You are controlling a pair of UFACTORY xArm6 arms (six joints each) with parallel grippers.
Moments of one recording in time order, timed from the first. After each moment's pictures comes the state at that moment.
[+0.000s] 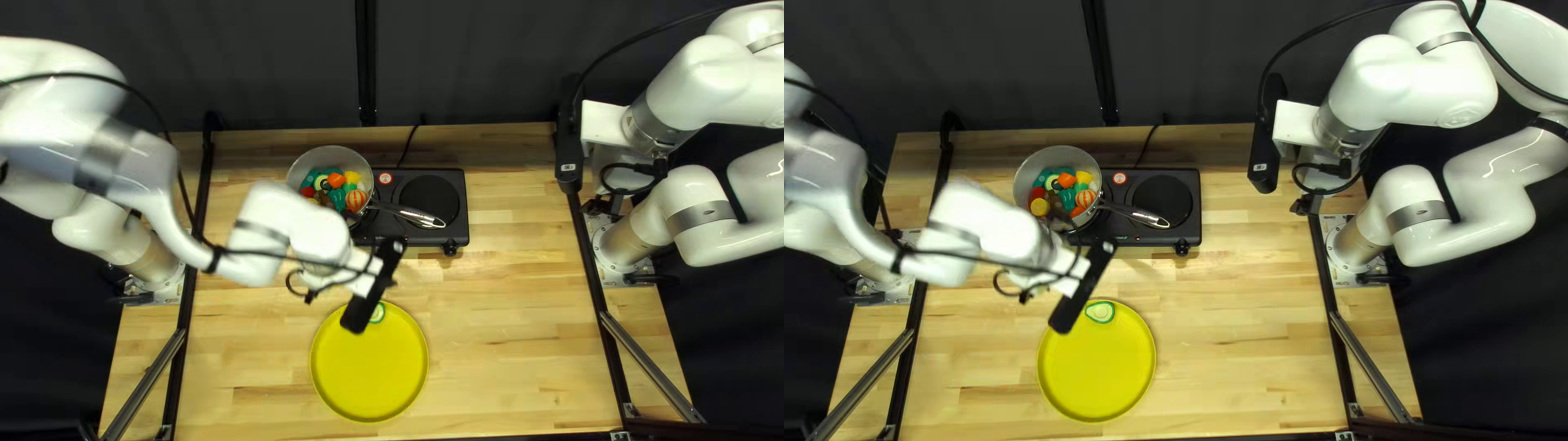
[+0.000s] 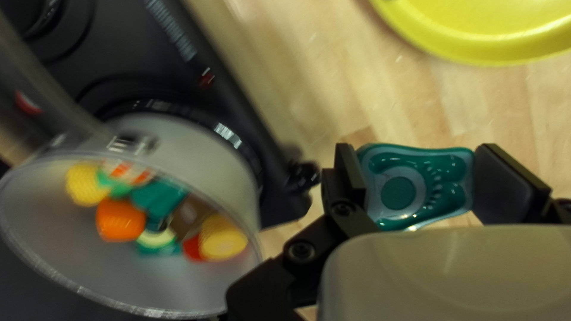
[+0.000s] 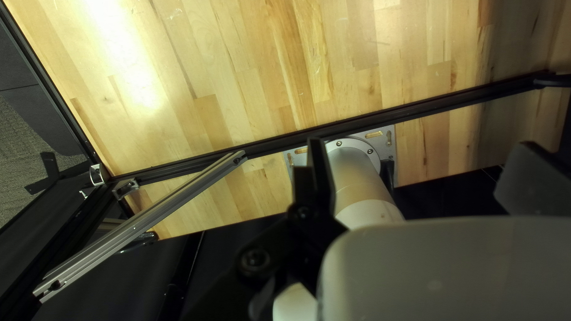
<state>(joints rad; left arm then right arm) -0.11 -0.21 -0.93 0.13 1.20 0.27 0.11 -0.91 -0.78 -0.05 1.69 0.31</state>
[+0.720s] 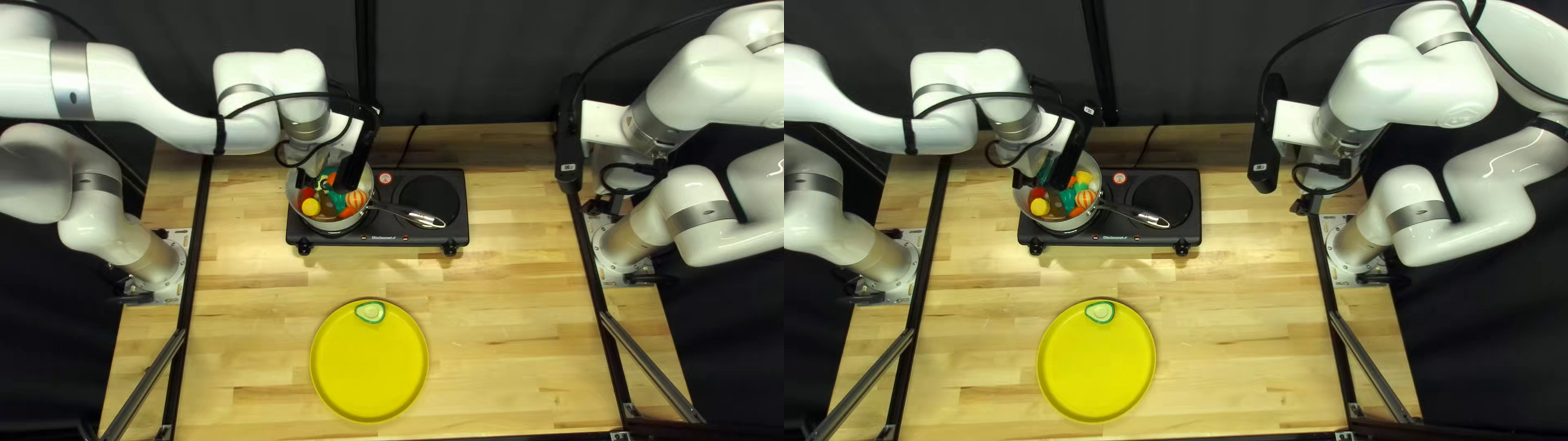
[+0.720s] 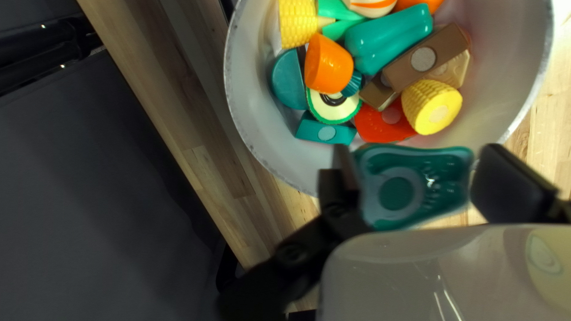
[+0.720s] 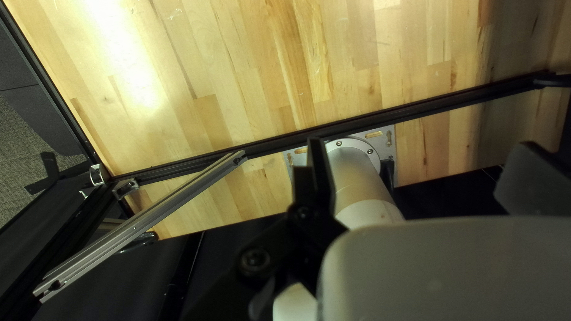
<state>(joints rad) 0.20 -0.19 -0.97 0.10 1.22 0.49 0.11 -0.91 -0.78 -0.05 1.69 0.31</state>
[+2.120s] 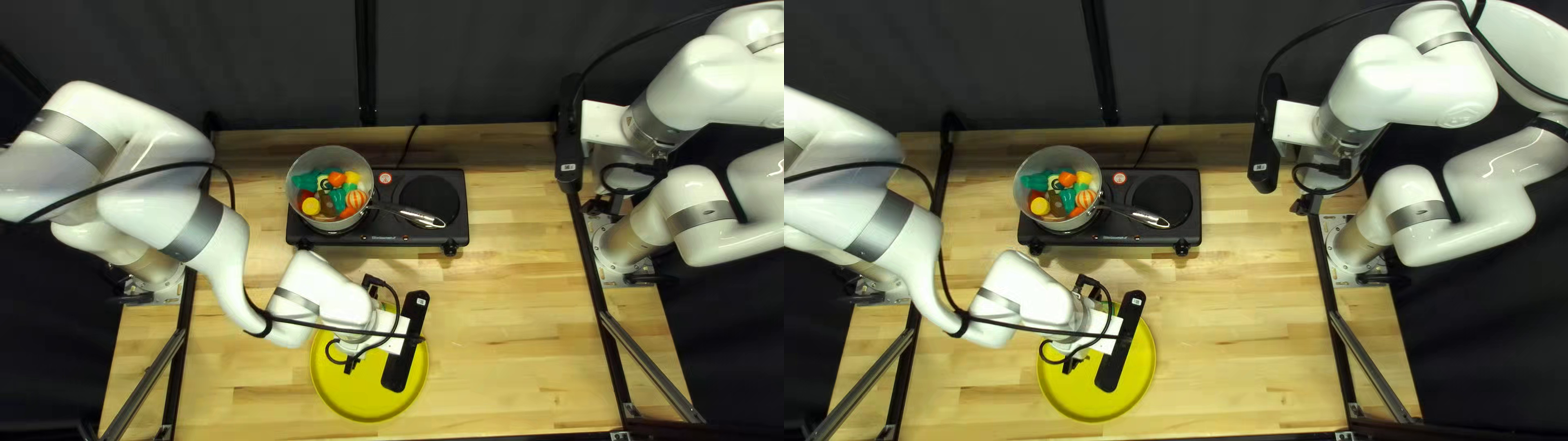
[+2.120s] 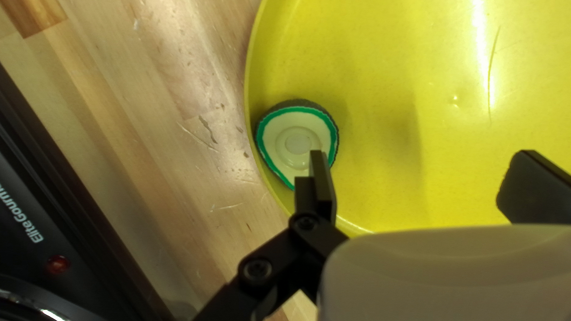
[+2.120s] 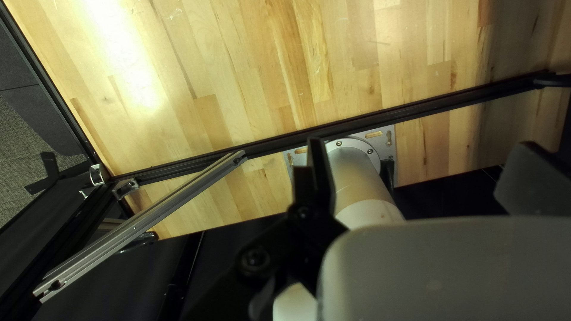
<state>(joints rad) -0.41 0.31 -1.02 0.12 0.68 -0.14 0.11 -0.91 -0.78 -0.05 1.69 0.31</state>
